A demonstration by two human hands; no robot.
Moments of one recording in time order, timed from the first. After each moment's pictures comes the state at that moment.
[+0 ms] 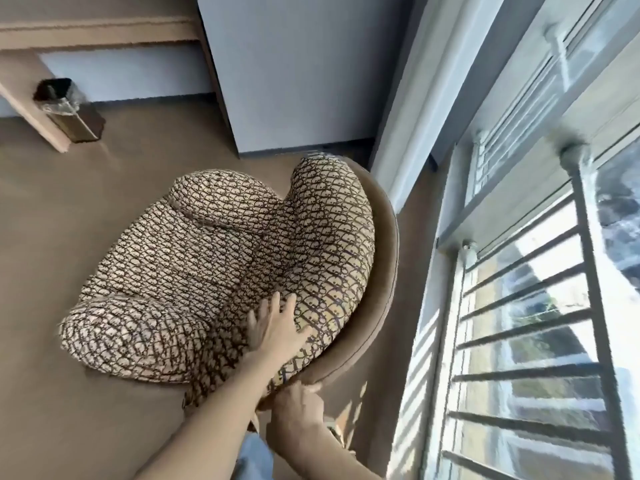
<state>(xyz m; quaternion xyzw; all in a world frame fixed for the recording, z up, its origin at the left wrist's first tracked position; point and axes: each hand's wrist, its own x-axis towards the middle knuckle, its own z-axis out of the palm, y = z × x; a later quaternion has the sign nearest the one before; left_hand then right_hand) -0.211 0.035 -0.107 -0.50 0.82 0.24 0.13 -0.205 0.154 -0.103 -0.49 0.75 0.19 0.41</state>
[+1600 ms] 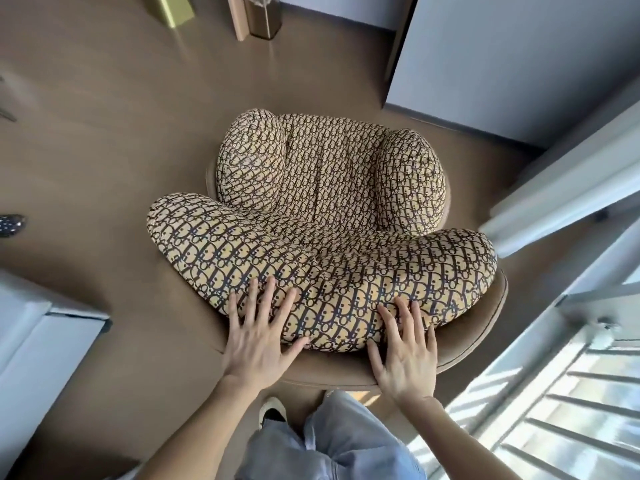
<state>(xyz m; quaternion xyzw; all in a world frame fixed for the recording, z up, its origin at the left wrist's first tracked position) -0.005 0.138 -0.187 -0.62 0.78 0.07 0.04 -0.289 0.178 -0.188 -0.67 0.74 -0.05 0.11</state>
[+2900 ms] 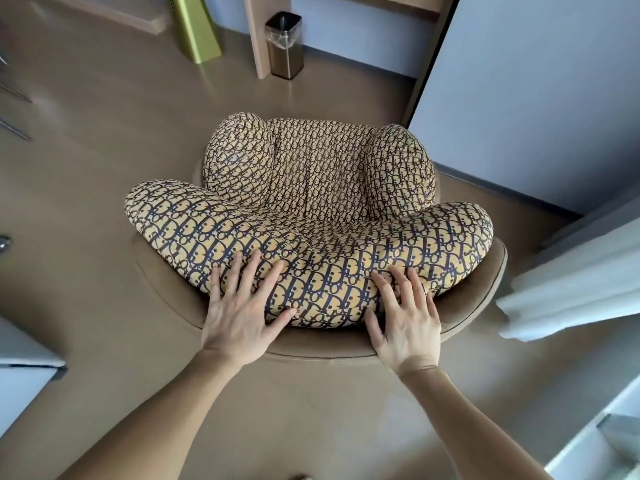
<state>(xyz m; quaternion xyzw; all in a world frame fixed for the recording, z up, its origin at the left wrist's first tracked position) -0.073 -0.110 -0.201 -0.67 0.74 0.05 -0.02 -0.365 -0.113 -0.197 -0.73 0.67 -0.12 0.06</state>
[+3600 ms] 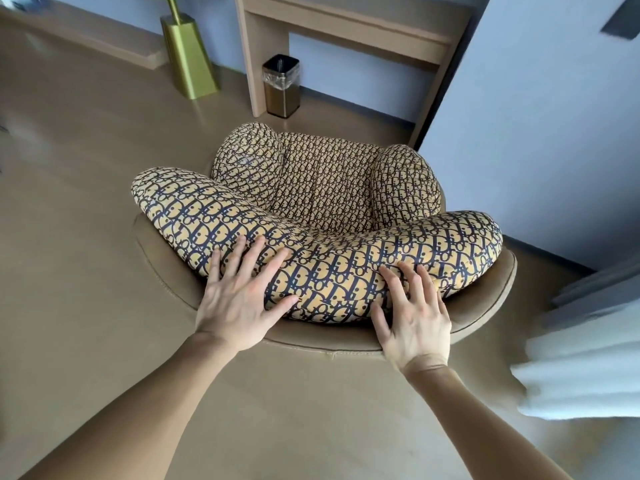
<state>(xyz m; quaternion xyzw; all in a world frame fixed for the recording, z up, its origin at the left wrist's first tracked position) -0.048 -0.326 -0.204 -0.66 0.75 0.03 -0.07 -0.340 -0.315 -0.206 -0.72 0.68 -0.15 0.03</state>
